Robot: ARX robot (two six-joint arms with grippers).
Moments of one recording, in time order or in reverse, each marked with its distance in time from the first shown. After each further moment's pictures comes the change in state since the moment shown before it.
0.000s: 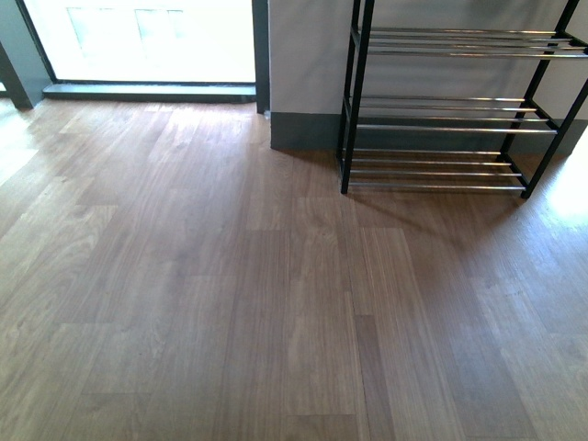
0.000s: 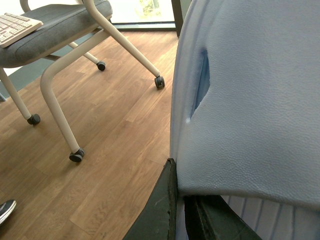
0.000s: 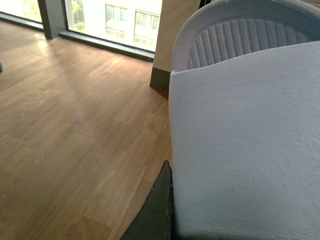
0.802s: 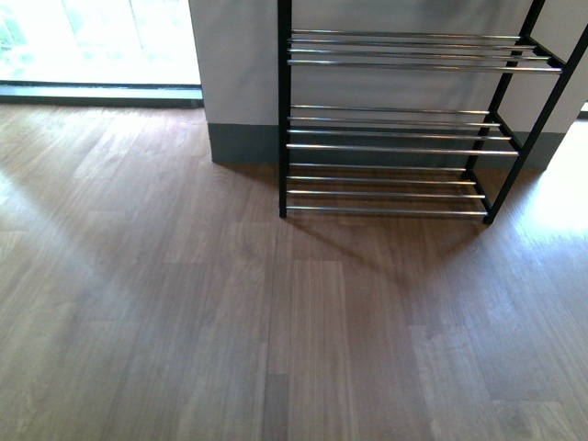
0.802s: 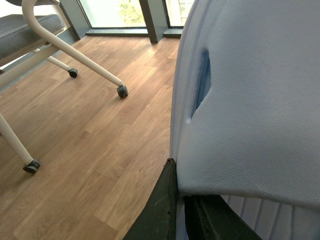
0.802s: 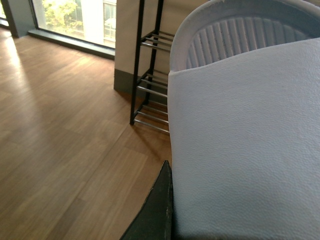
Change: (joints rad) left arm 0.000 0.000 0.000 0.000 0.000 0.000; right arm -0.004 -0.001 0.000 -0.001 -0.003 0.001
